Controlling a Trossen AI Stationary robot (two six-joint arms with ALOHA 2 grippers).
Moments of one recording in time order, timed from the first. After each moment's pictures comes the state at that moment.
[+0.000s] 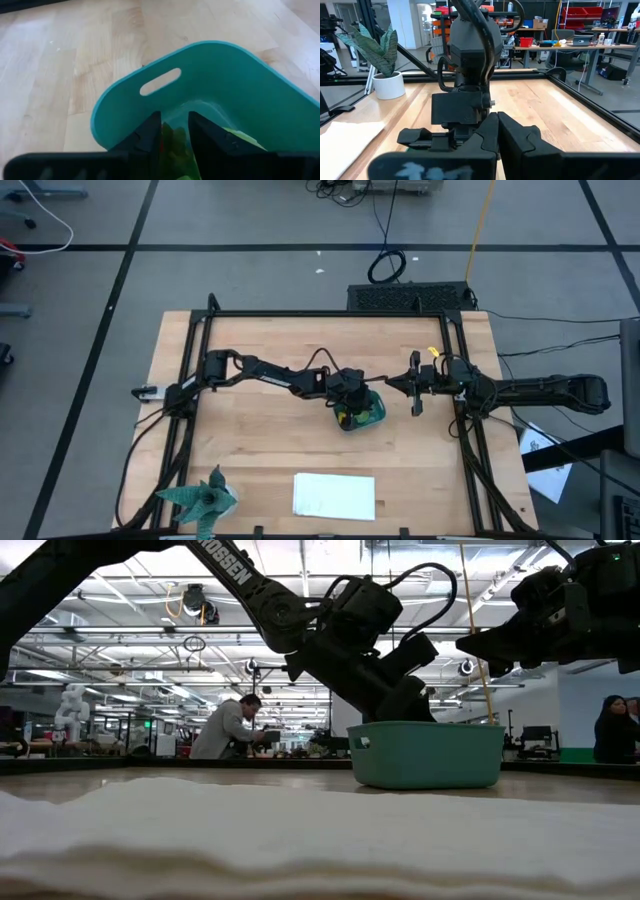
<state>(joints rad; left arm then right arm) 0.06 2.26 1.49 0.16 0.16 0.24 -0.23 0.69 0.02 0.67 -0.19 0.01</state>
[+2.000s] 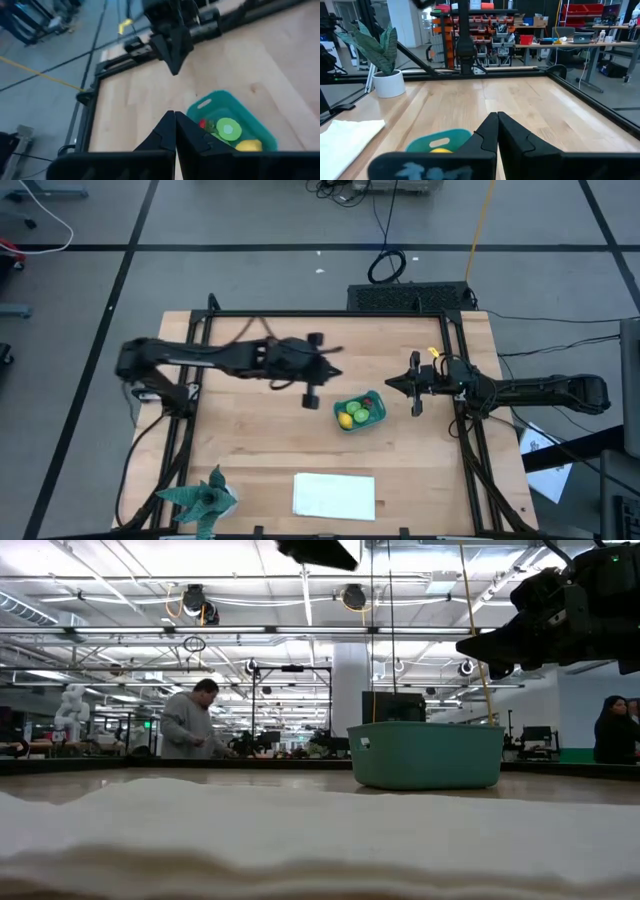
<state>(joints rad) 0.01 1.61 1.43 -0.33 -0.11 0.39 -0.23 0.68 0.02 0.66 -0.19 0.02</state>
